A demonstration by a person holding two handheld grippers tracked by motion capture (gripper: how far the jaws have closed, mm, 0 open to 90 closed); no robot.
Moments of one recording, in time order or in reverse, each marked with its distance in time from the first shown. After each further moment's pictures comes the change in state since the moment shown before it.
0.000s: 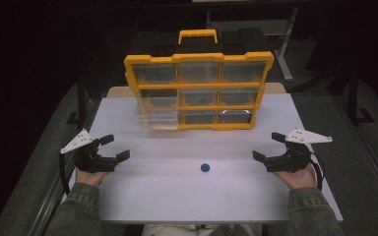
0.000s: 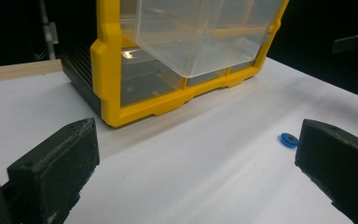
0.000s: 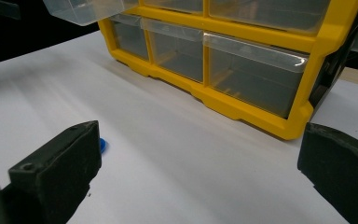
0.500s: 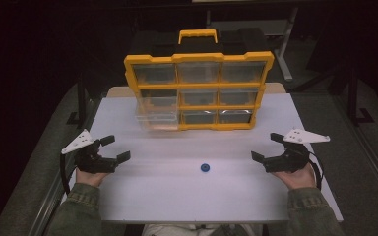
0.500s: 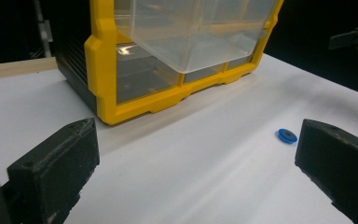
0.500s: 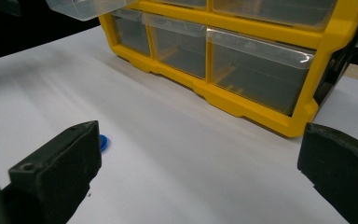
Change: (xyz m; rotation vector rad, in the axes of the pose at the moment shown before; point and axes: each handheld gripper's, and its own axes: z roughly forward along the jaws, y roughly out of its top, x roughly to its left) left arm 0.000 -0.002 0.001 0.012 -0.010 0.008; right arm 0.002 0.001 0.002 0.021 0.004 -0.004
